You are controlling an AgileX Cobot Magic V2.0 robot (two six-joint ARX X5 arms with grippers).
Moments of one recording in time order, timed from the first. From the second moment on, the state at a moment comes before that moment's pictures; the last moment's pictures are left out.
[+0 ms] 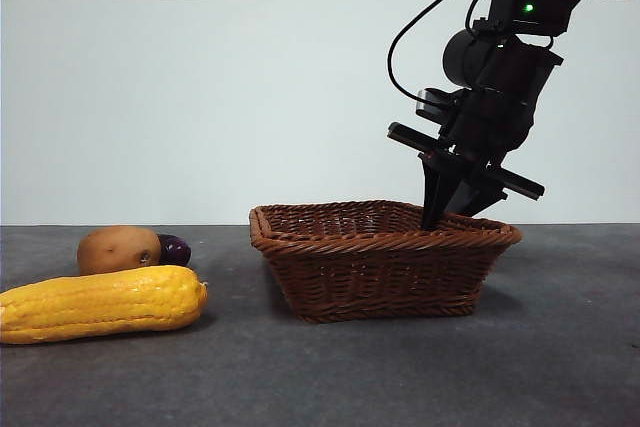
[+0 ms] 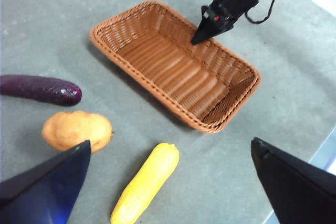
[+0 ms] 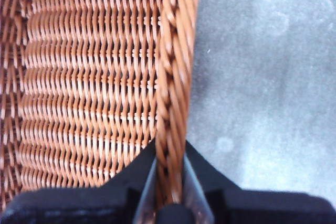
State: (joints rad) left arm -0.06 0.78 0.96 -0.84 0.59 0.21; right arm 0.29 2.03 1.56 -0.70 -0.31 0.13
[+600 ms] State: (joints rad) left arm -0.25 1.02 0.96 -0.84 0.44 0.45; right arm 0.27 1.69 1.91 -1.02 -0.31 0.00
